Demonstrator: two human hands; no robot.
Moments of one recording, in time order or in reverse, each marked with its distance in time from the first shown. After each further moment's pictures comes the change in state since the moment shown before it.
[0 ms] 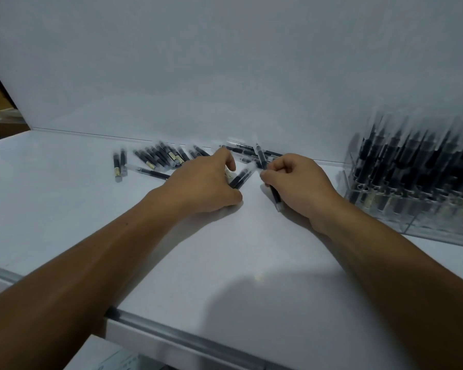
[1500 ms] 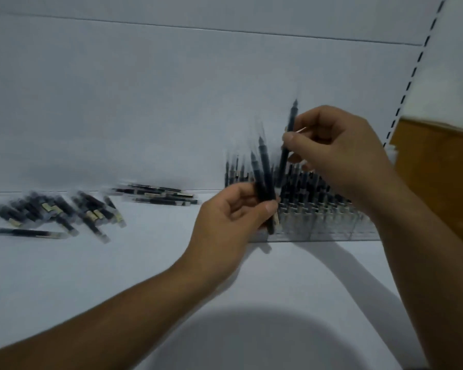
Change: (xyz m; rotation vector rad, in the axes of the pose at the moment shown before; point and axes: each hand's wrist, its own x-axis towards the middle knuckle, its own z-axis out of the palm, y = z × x) left_hand -0.056 0.165 0.051 -1.428 -0.130 0.365; right_hand -0.076 -0.031 -0.193 -0.134 0.429 -0.312
